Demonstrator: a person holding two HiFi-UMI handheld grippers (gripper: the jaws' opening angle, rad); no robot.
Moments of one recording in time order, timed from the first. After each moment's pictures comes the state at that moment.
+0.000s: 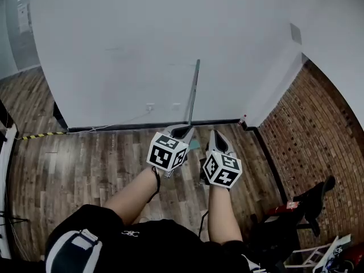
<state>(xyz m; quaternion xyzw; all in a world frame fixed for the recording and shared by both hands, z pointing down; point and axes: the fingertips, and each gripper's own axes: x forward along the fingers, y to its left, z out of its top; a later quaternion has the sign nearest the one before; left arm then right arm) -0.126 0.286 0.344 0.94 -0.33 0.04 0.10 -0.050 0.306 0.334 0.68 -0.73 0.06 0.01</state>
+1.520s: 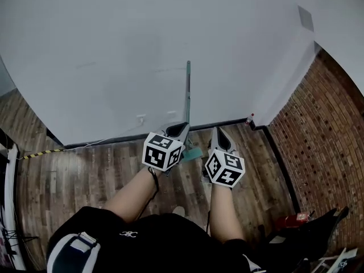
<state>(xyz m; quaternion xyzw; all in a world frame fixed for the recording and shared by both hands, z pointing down) -0.015 0.063 0.378 0.93 -0.35 0.07 0.11 0.083 0.091 0.368 0.69 -0.72 0.09 -0.03</state>
